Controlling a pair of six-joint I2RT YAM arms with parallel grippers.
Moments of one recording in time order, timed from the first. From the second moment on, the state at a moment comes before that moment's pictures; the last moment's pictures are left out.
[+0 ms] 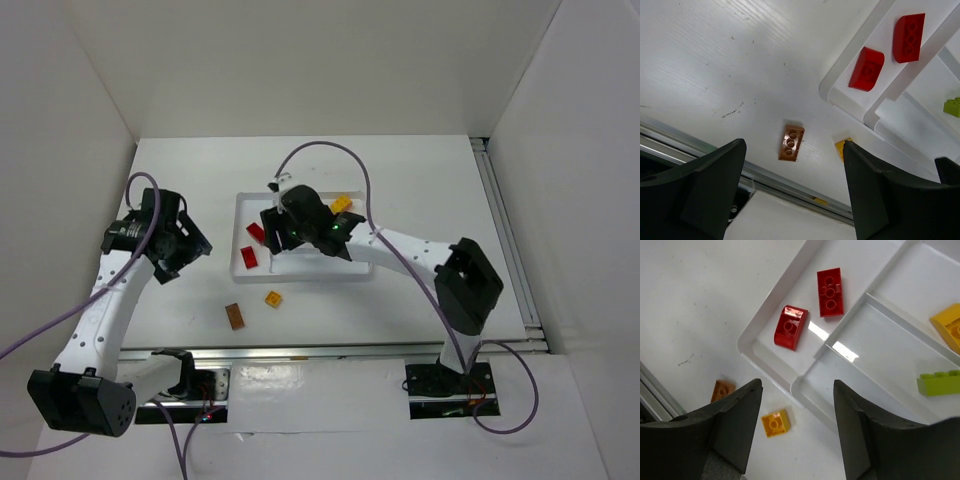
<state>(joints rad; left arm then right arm) -0.07 1.09 1.13 -1.13 -0.18 -0.77 0.90 1.81 1.40 -0.18 0.03 0.35</state>
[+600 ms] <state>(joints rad) -0.06 1.09 1.10 -1.10 -0.15 -0.77 1.12 1.82 1.14 -0.19 0.07 0.30</state>
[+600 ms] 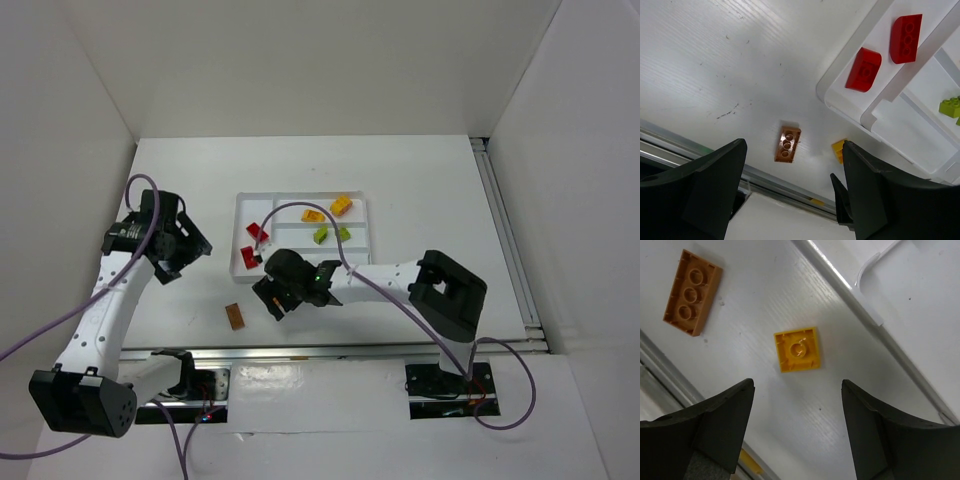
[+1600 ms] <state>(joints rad) -0.18 1.16 1.01 -1.05 -0.09 -0.79 0.92 1.52 1.11 -0.20 0.26 0.35</state>
